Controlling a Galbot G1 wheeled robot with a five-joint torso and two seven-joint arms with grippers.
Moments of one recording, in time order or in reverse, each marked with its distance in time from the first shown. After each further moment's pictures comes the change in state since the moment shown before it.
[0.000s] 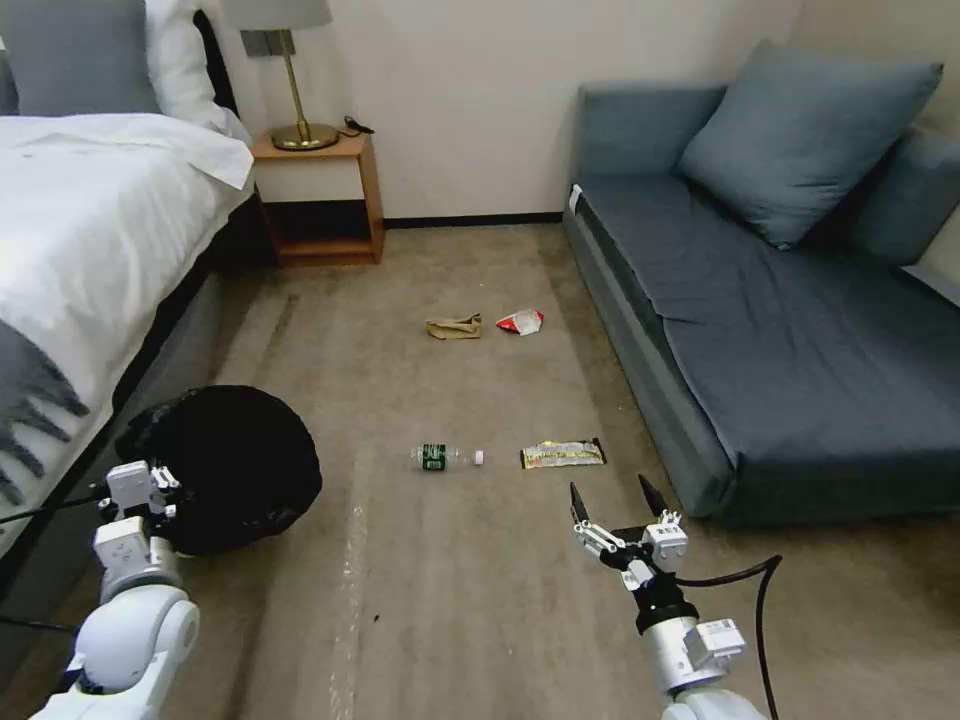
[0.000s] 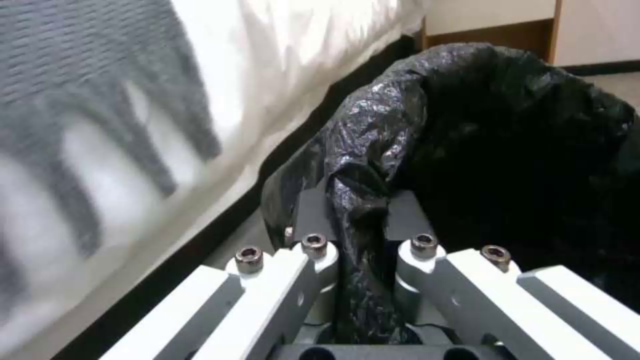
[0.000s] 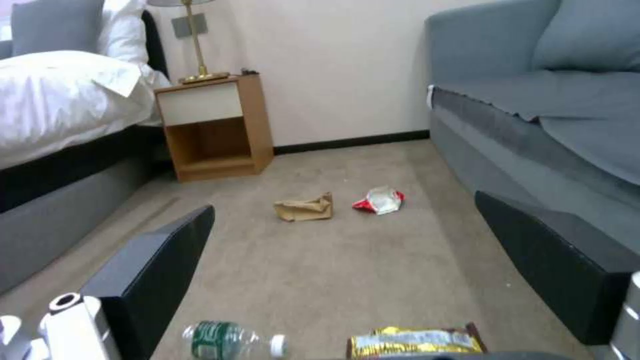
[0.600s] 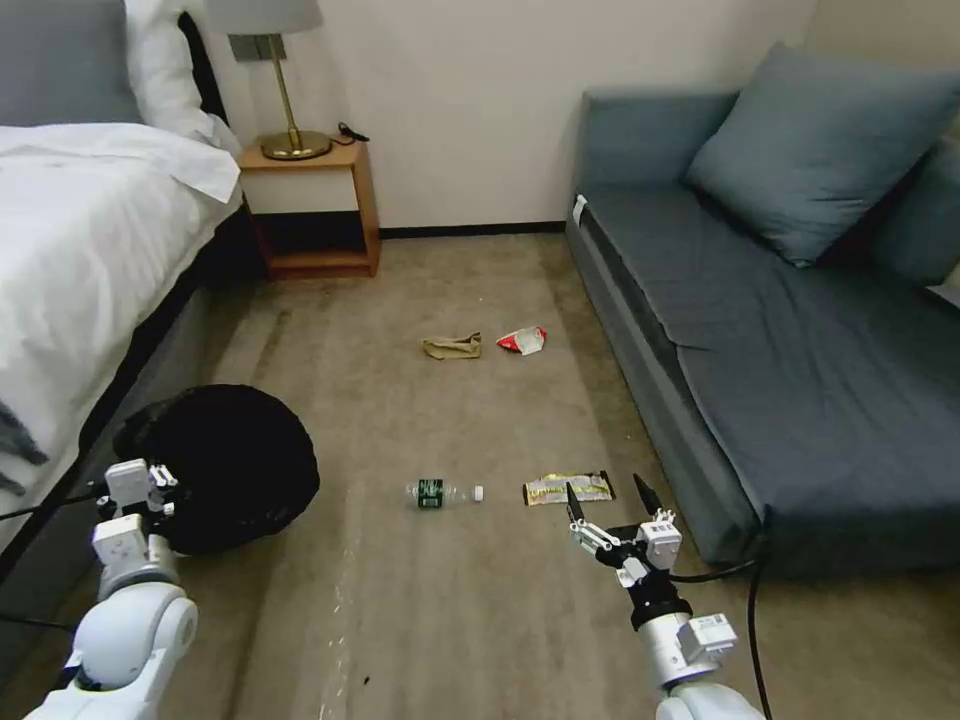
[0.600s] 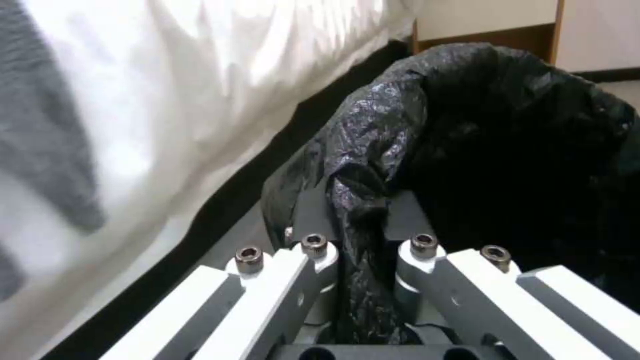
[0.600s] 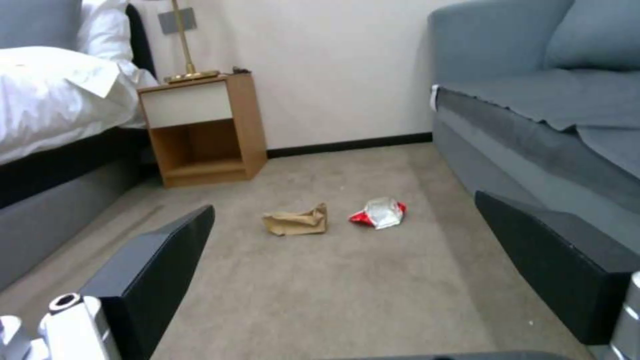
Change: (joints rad) left arm 0.000 -0.001 -0.003 0.006 -0.002 -0.001 0.000; right arm 0.010 0.000 -0.005 -0.018 -0.005 0.003 0.000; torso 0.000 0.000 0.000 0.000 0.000
